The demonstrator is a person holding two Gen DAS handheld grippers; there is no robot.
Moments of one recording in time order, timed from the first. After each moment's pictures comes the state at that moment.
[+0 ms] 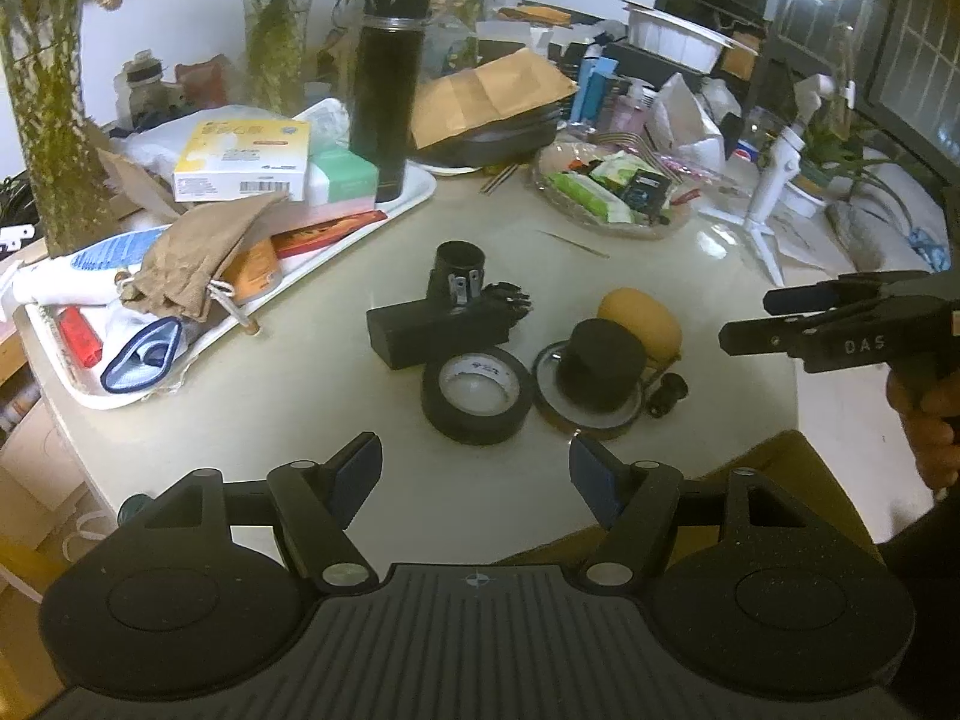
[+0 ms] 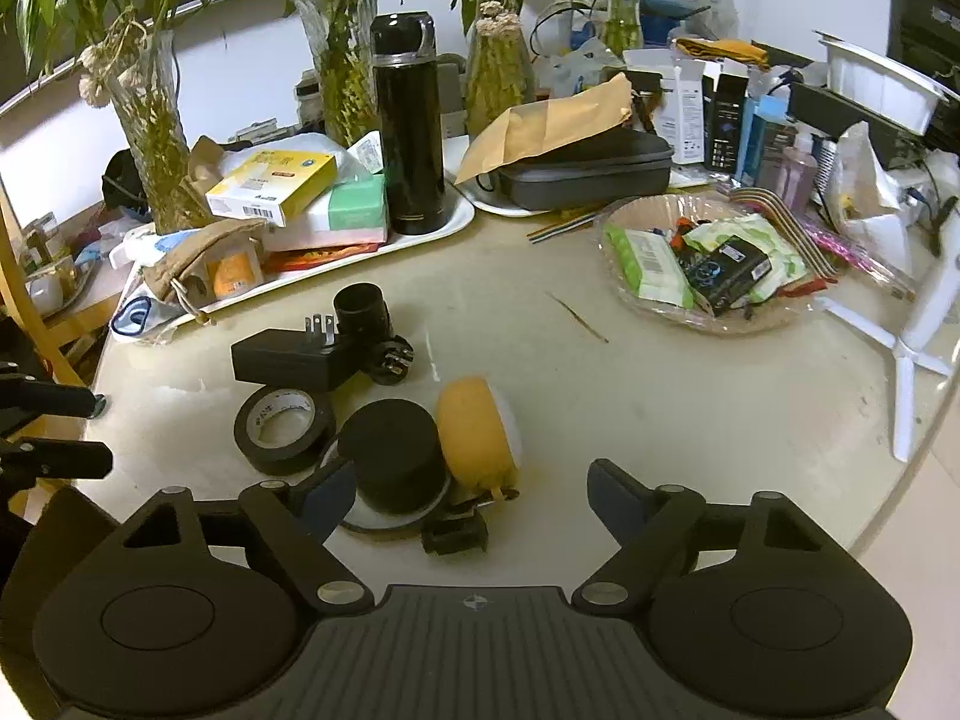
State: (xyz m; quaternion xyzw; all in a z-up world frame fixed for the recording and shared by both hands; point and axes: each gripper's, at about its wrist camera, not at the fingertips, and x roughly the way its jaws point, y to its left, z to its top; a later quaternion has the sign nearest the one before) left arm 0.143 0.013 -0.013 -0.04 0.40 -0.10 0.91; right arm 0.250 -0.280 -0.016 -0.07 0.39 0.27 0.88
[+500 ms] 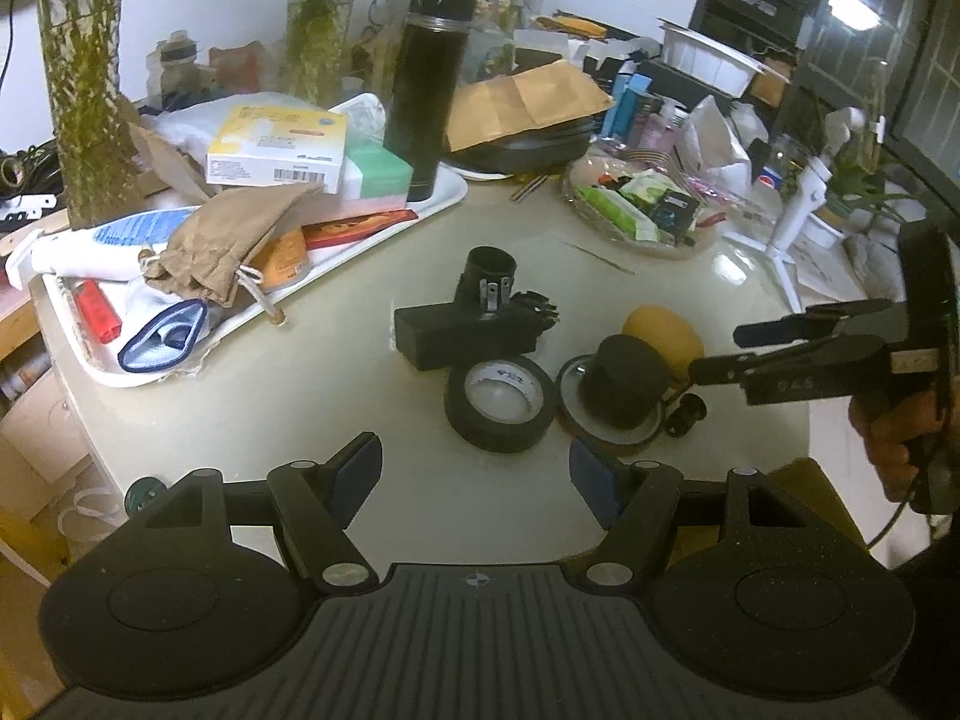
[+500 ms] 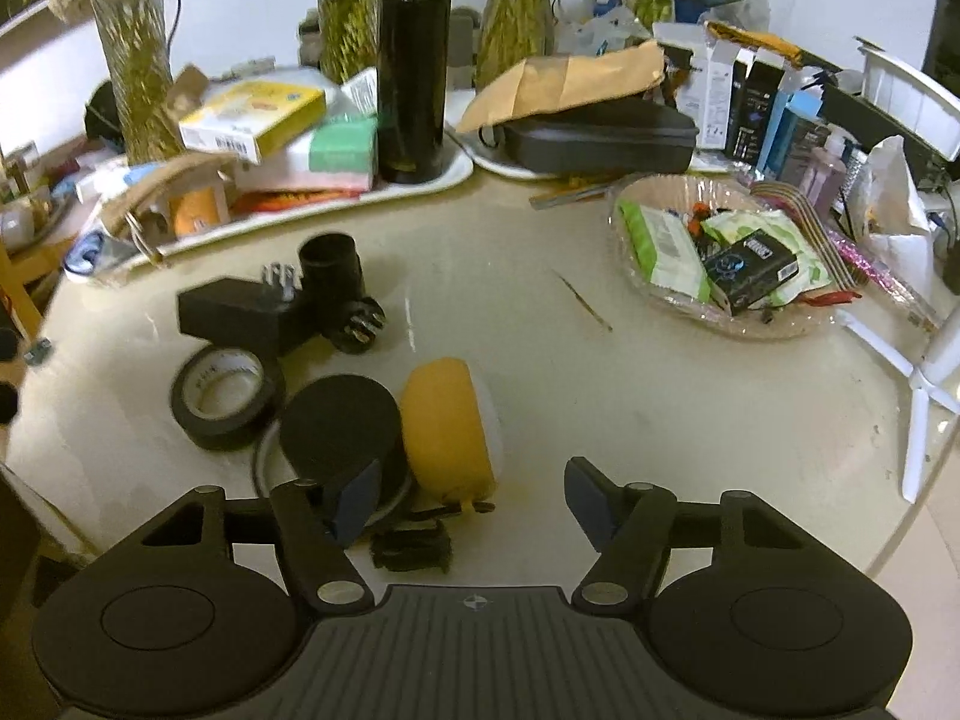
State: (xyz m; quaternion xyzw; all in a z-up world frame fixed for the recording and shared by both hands) left arm 0.146 0.025 -0.016 -0.07 0.40 -0.08 0.91; right arm 0.283 -0.256 -0.050 -0.13 0.41 0.26 0.86
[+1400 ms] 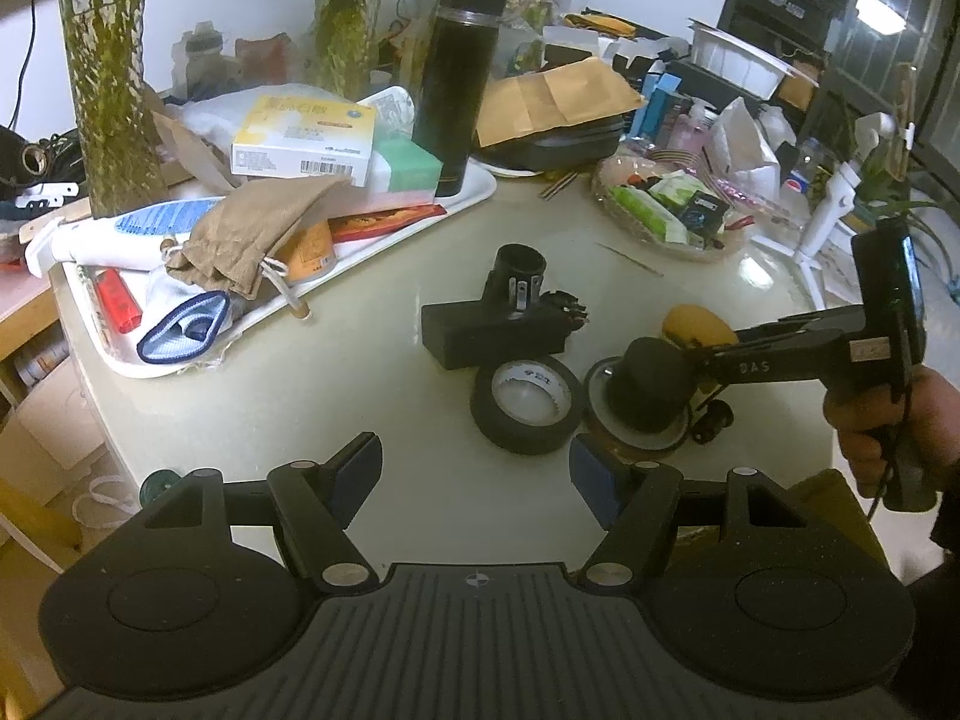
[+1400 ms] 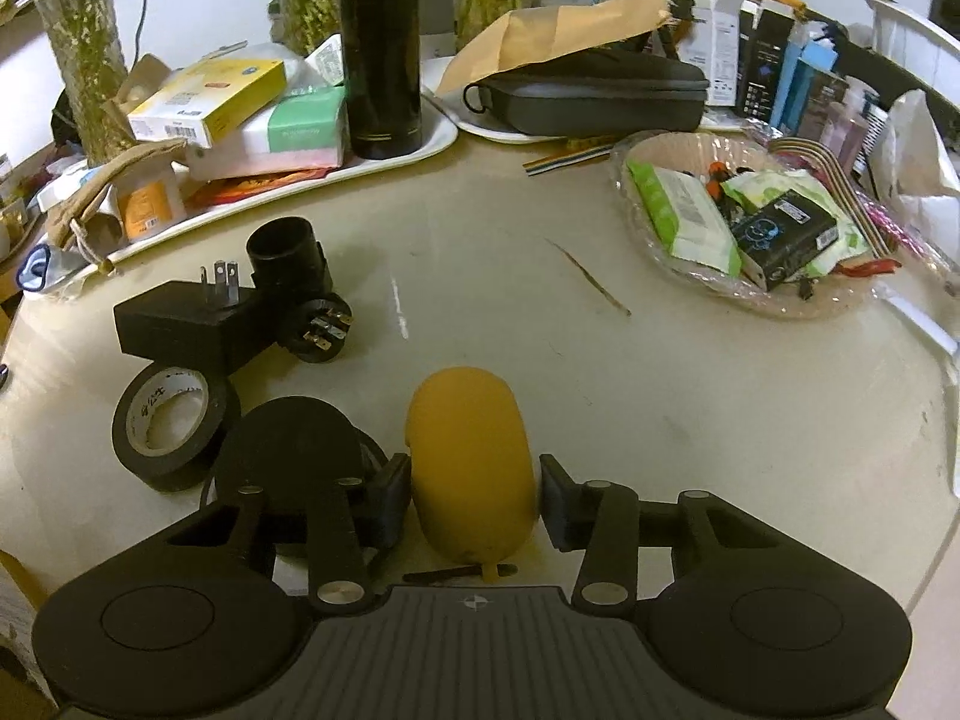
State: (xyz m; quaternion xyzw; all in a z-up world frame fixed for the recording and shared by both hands) left arm 0.149 0.026 -0.019 -0.07 0.40 -0.05 0.91; right arm 0.319 -0.243 -0.080 -0.11 0.43 0.25 0.86
